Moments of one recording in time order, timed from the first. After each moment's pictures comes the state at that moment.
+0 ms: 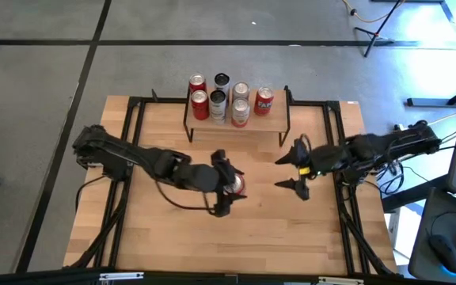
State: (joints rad) left arm -0.33 1.66 1.65 -0.53 -0.39 -0.28; right arm 0.30 1.09 1.17 -0.71 0.16 0.39
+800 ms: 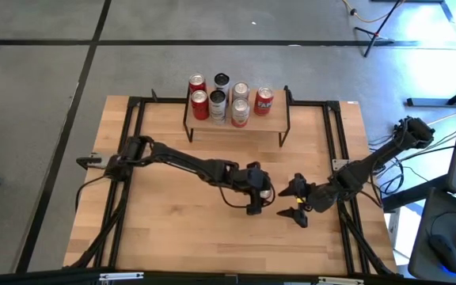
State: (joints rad) left arm -0.15 2.13 1.65 -0.20 -0.08 -0.15; right arm 0.61 1.09 0.68 -0.29 0.32 0.78
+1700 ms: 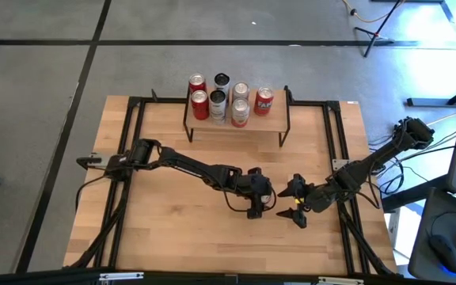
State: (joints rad) left arm -0.15 2.22 1.66 -0.15 -0.06 -0.16; right arm 0.60 1.12 0.68 -0.29 0.30 0.78
